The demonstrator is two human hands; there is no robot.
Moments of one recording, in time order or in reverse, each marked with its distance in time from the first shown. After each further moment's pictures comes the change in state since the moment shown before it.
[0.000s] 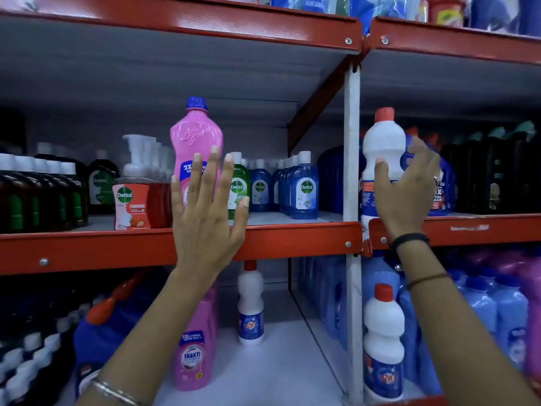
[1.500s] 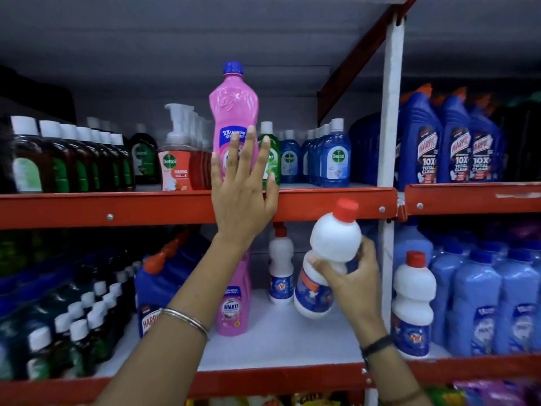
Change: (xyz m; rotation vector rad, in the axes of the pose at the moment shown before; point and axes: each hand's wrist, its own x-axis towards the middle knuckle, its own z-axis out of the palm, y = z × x) left_hand -0.012 -0.007 0.010 0.175 -0.020 -0.006; right_hand -0.207 -0.023 -0.013 0.485 -0.468 0.468
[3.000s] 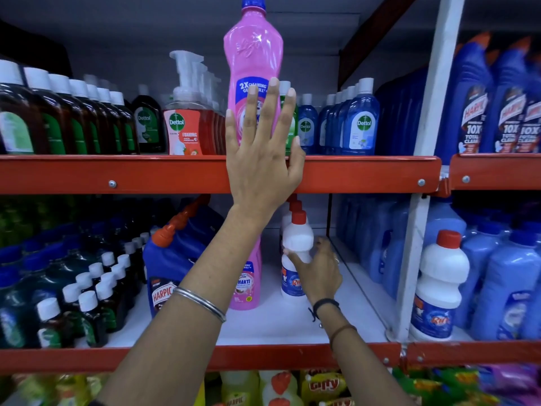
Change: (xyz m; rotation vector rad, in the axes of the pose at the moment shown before) left_hand -0.001 0.000 0.001 -0.038 0.040 0.001; right_hand -0.002 0.117 0.100 -0.536 -0.031 0.106
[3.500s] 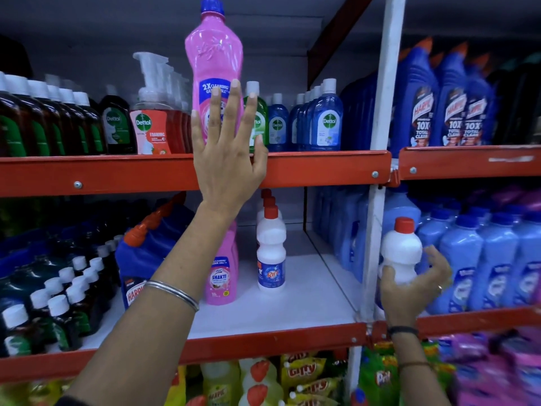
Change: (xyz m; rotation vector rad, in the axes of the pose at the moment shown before) left_hand 0.000 0.000 0.002 0.003 -0.004 0.004; right_hand 0.006 0.100 -0.157 0.134 0.622 -0.123
